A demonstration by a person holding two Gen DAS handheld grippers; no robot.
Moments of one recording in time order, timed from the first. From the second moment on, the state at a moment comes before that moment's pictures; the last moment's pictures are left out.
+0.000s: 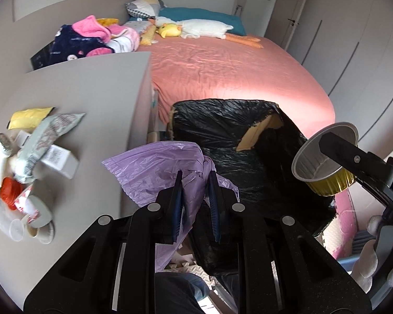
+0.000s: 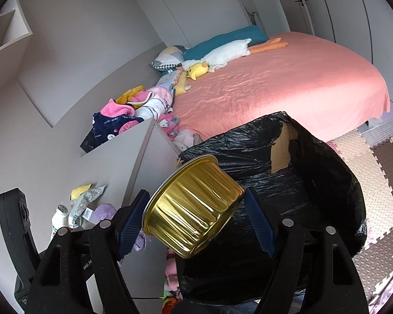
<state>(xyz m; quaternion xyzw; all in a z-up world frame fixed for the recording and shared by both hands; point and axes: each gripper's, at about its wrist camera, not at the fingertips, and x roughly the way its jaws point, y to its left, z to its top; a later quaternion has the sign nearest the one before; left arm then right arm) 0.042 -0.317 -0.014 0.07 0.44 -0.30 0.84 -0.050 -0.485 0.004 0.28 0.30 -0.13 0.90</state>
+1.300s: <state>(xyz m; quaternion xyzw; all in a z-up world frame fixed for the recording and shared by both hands) 0.052 -0.298 -0.012 0.00 0.45 -0.33 0.83 -0.042 -0.485 0.009 0.24 0.28 -0.18 0.91</state>
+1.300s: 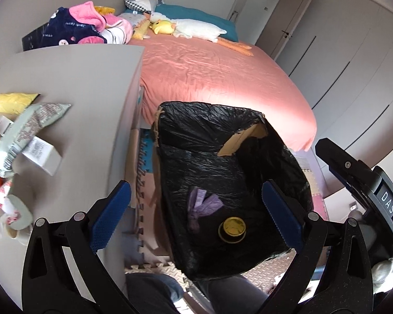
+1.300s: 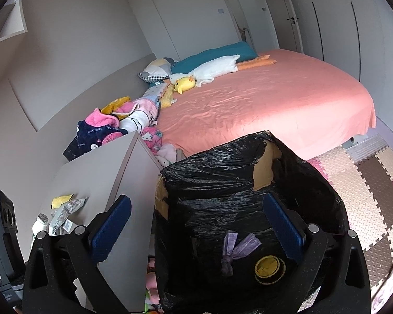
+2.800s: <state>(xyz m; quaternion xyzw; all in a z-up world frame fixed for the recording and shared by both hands) 0.095 -0.085 -0.036 -0.10 0.47 -0.07 0.87 0.033 -0.316 -0.008 0.16 0.34 0.02 0.93</state>
